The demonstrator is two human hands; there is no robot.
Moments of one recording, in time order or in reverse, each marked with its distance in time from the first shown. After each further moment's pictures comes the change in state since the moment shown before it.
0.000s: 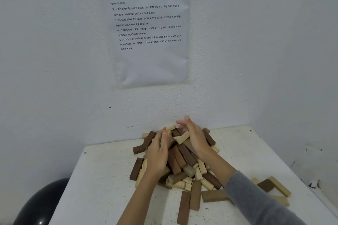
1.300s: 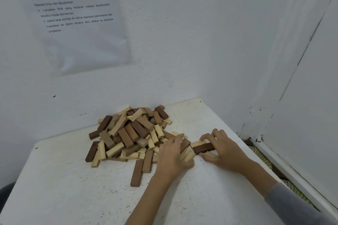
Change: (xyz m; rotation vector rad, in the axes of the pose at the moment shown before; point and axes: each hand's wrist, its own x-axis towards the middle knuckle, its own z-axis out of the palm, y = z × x) left_hand -0.106 -0.001 0.125 0.720 -0.496 0.300; right_hand -0.145 0.093 -0.208 -1.143 0.041 -0.372
